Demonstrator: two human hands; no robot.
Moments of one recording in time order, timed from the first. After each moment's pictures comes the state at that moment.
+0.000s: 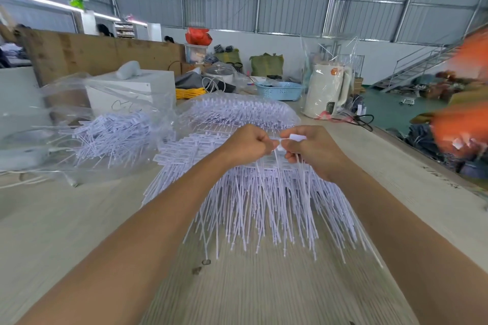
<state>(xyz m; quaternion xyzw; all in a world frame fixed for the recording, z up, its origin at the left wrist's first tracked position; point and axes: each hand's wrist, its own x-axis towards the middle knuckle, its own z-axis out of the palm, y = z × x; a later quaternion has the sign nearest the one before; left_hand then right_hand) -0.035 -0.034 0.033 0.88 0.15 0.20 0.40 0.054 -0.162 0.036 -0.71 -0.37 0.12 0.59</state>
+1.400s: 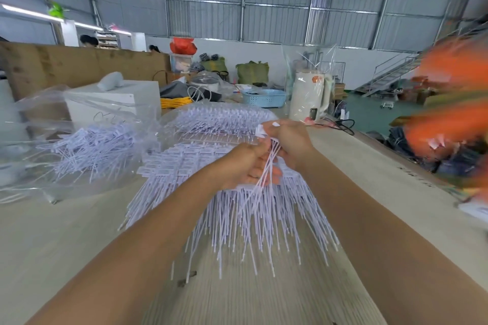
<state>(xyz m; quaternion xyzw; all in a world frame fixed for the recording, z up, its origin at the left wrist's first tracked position) -0.030 -0.055 0.028 0.74 0.12 0.08 0.66 0.061 -0.135 0.053 -0.63 -0.24 0.16 0.72</state>
